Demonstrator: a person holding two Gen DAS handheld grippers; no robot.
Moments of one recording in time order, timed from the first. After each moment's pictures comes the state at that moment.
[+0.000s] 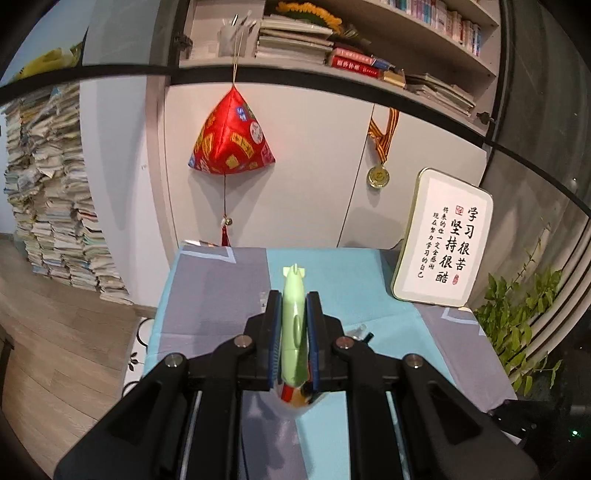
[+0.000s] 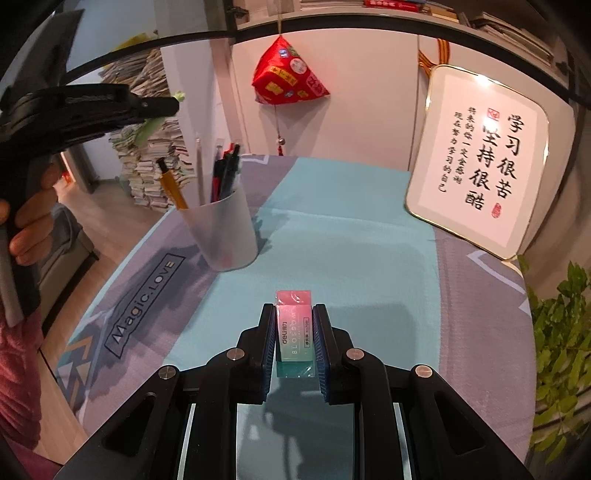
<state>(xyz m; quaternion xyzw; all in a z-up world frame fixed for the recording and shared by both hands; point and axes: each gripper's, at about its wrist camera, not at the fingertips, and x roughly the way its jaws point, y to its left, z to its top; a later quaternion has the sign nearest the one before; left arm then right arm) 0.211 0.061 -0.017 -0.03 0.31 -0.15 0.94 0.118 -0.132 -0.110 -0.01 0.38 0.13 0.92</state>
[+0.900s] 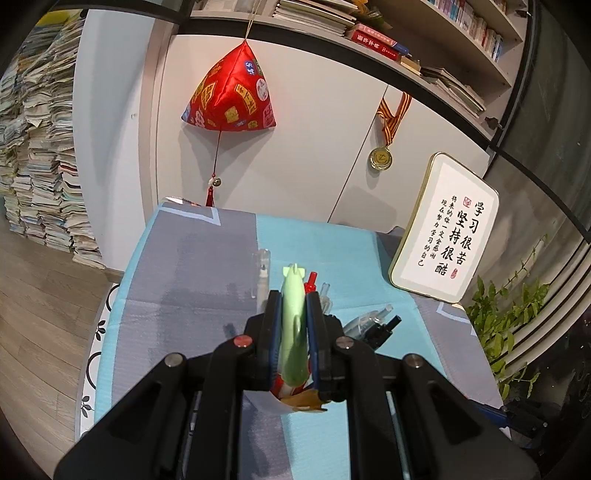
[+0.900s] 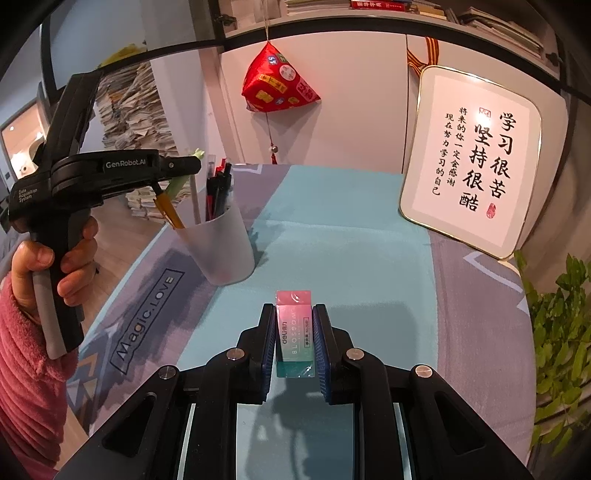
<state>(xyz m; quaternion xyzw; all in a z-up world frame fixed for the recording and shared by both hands) 0.232 0.073 -0.058 -0.09 0.35 -0.18 0.91 0.124 -0.131 -0.102 0.01 0.38 0.13 0.92</state>
